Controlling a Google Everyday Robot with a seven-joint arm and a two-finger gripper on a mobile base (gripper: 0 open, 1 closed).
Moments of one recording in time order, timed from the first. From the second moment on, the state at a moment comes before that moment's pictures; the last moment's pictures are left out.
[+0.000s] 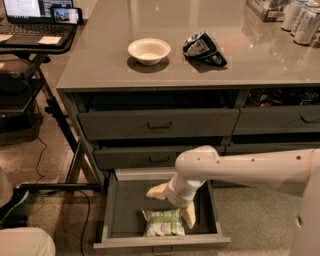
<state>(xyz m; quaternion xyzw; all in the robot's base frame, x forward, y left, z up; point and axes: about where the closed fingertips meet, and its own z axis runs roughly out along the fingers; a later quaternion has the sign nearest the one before) 0.449 -0.040 0.475 -0.94 0.28 0.10 0.13</state>
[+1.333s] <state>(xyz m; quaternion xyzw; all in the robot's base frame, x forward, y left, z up) 0.468 -0.001 0.369 -0.97 0.14 0.09 0.16</state>
